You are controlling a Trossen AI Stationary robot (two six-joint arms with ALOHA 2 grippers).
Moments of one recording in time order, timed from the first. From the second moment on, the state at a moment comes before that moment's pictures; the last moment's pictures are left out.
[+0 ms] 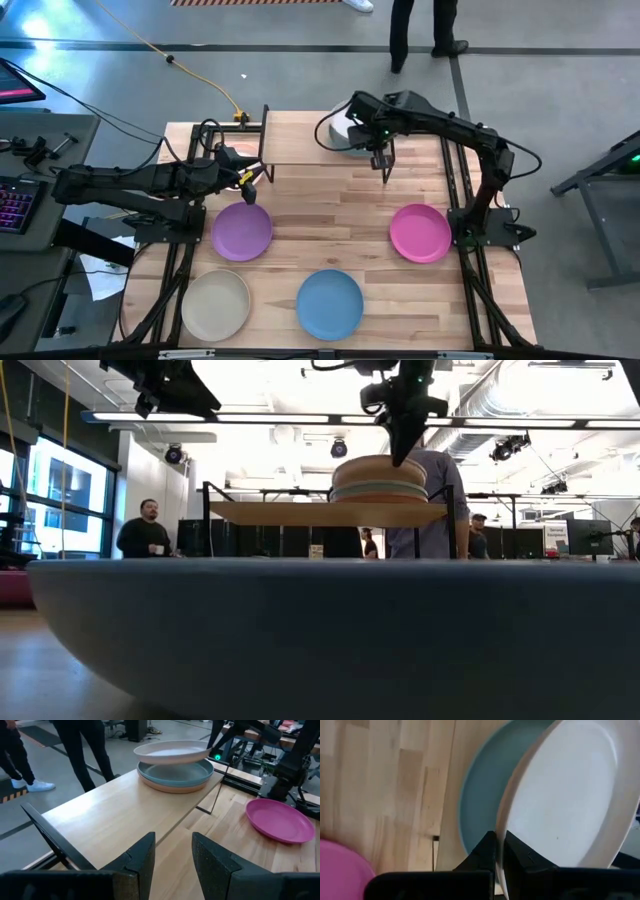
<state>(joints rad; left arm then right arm) -0.01 0.79 0.75 -0.35 -0.60 -0.30 -0.41 1.78 1.88 -1.35 0.17 -0.63</state>
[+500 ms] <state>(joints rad) -0.01 0.79 0.75 -0.35 -0.60 -0.30 -0.38 1.78 1.74 -1.30 0.21 -0.58</state>
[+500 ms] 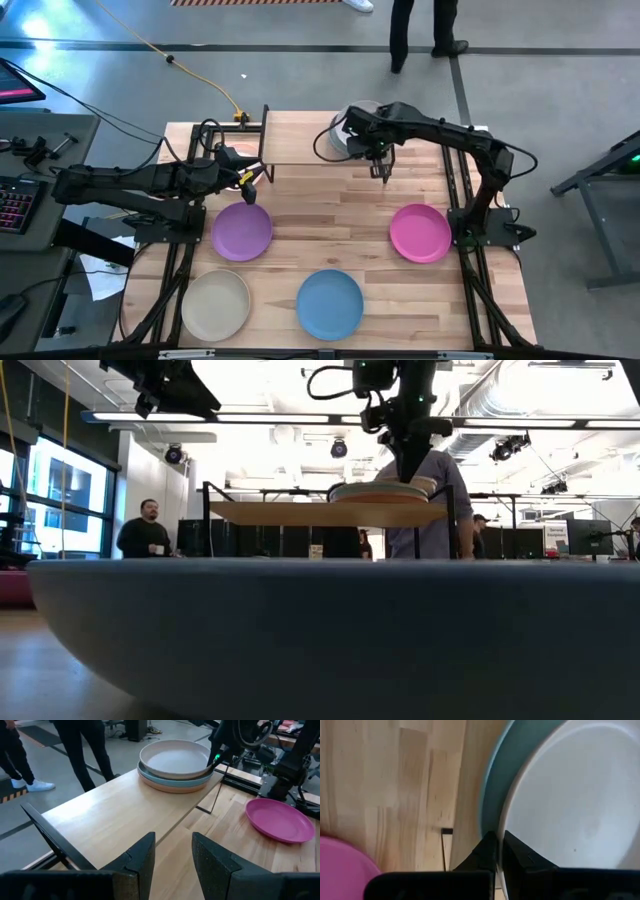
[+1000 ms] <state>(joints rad) -0.01 0.79 0.75 -0.35 -0.59 -0.31 -0.37 1.78 1.78 -1.27 0.16 -0.57</state>
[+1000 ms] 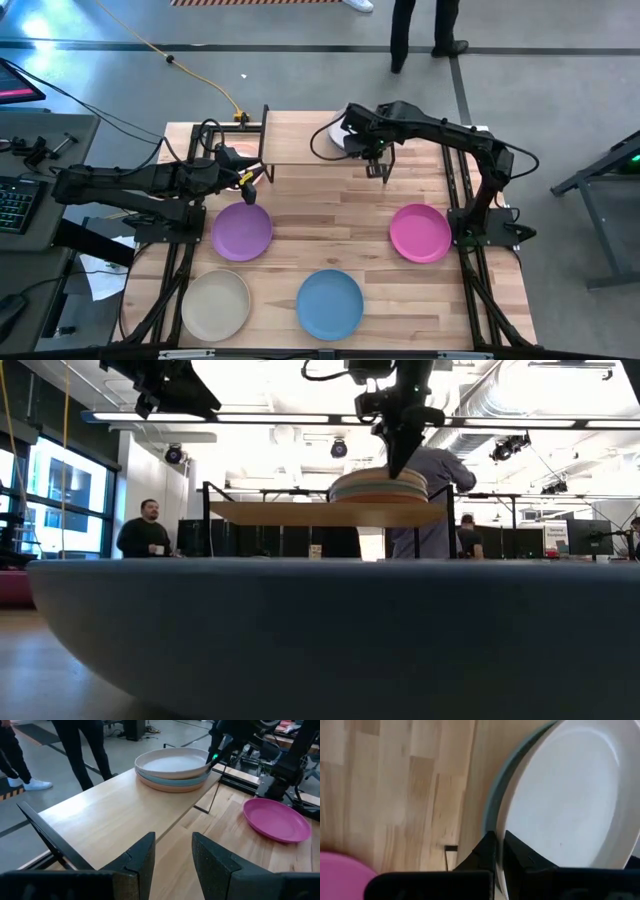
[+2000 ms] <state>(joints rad) -0.01 0.79 0.75 -0.36 -0.59 -0.31 -0.39 1.79 1.78 -1.23 0.20 -0.56</state>
